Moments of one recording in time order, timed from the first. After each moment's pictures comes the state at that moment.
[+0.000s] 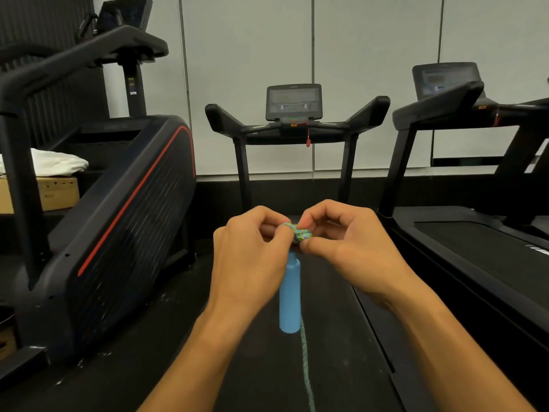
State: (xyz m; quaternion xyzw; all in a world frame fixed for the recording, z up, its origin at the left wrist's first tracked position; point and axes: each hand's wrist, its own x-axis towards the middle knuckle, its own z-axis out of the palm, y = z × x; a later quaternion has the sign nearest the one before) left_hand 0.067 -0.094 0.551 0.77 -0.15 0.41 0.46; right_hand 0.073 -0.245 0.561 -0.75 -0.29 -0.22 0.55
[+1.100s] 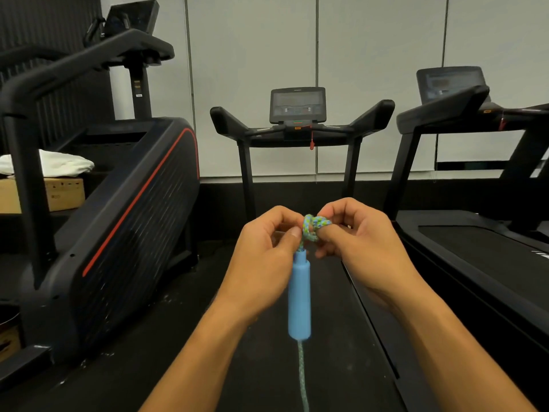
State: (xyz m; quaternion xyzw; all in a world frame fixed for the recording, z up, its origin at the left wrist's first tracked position) left_hand 0.082 -0.087 0.545 0.71 -0.28 0.26 0.59; right_hand 0.080 -0.237 0.560 -0.69 -0.24 -0.24 0.64
